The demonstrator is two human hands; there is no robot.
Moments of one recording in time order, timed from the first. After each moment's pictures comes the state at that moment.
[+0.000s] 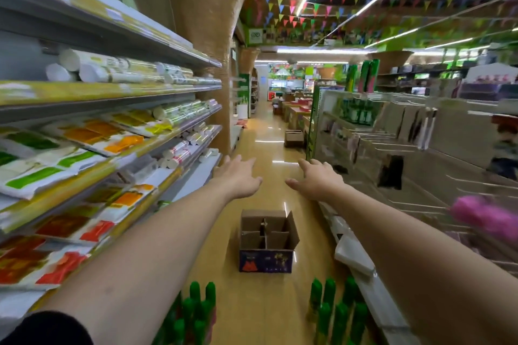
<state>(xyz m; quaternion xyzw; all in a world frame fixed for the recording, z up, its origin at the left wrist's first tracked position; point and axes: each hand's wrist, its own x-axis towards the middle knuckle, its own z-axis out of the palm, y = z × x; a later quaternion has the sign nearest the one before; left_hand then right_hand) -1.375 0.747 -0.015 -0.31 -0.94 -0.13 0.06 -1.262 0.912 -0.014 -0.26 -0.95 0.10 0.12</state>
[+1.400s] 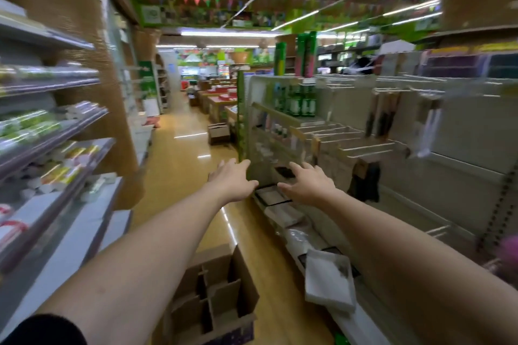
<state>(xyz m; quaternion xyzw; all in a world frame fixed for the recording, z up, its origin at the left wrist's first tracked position) -1.795 1.199 -0.037 -0.47 -0.87 -0.12 0.00 -1.640 1.318 -0.057 -0.41 -0.90 0.11 0.13</state>
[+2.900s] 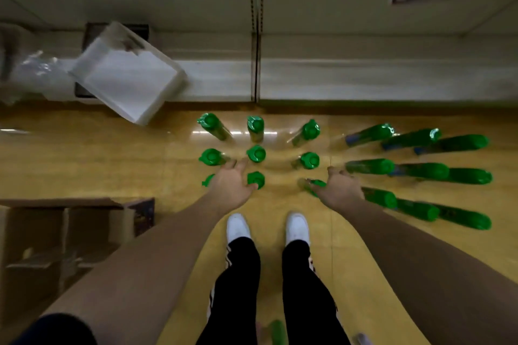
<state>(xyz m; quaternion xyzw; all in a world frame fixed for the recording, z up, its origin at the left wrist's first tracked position) -1.650 1.411 -0.669 -0.76 -0.48 0.24 -0.36 -1.436 1.279 -0.668 -0.85 -0.29 0.42 -0.13</state>
